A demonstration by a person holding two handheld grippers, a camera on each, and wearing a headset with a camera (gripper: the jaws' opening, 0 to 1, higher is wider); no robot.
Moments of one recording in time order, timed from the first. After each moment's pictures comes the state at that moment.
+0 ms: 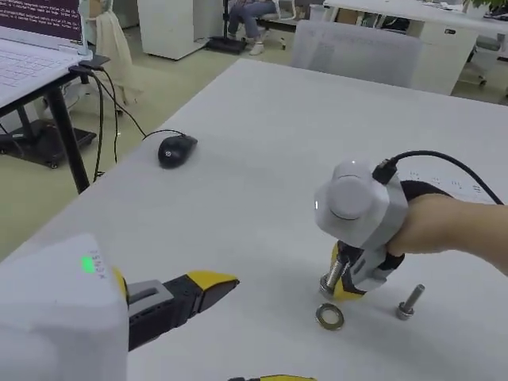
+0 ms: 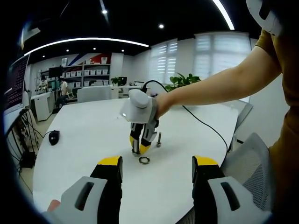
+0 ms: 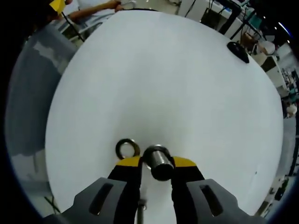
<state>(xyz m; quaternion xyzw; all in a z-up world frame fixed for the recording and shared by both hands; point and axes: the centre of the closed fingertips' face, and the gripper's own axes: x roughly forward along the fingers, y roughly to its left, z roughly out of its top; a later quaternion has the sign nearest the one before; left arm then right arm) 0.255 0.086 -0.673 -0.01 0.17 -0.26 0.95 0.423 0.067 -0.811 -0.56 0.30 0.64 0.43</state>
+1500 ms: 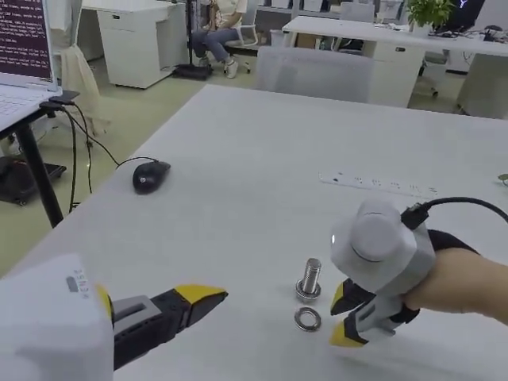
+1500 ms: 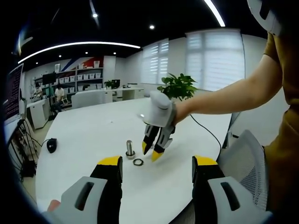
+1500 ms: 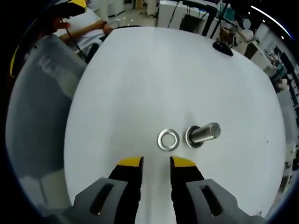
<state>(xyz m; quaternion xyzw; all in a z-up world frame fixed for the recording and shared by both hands) 0.240 0.073 -0.658 0.01 0.16 -0.28 0.95 0.369 0.032 -0.802 -0.47 0.33 0.63 0.52</state>
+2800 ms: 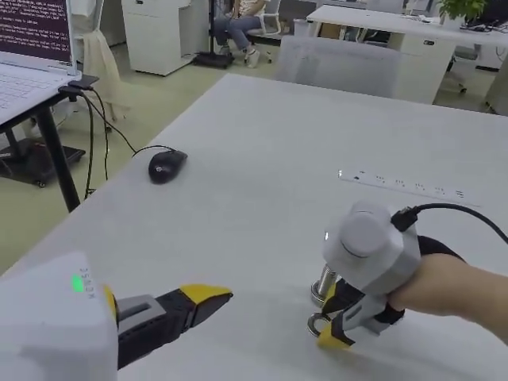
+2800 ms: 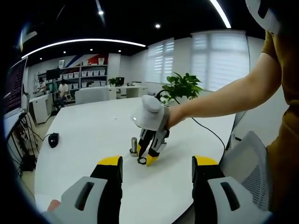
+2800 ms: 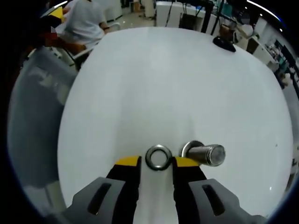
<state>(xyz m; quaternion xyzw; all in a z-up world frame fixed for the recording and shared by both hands) 0.247 0.083 -0.668 0.00 0.17 -0.27 0.95 0.376 0.059 -0.826 -0.45 0.35 0.65 0.51</state>
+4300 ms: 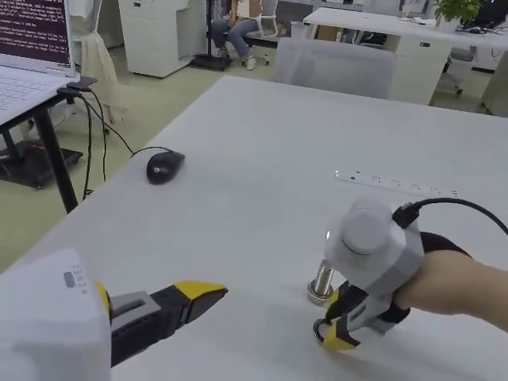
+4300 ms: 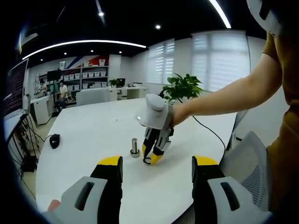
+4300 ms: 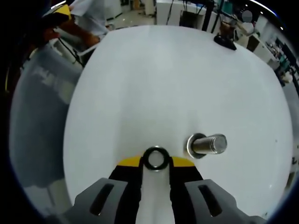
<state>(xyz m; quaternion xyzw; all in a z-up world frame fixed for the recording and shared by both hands) 0.246 0.082 -0.665 0.00 0.16 -0.26 0.95 0.370 0.045 -0.815 -0.45 0.36 0.64 0.51</state>
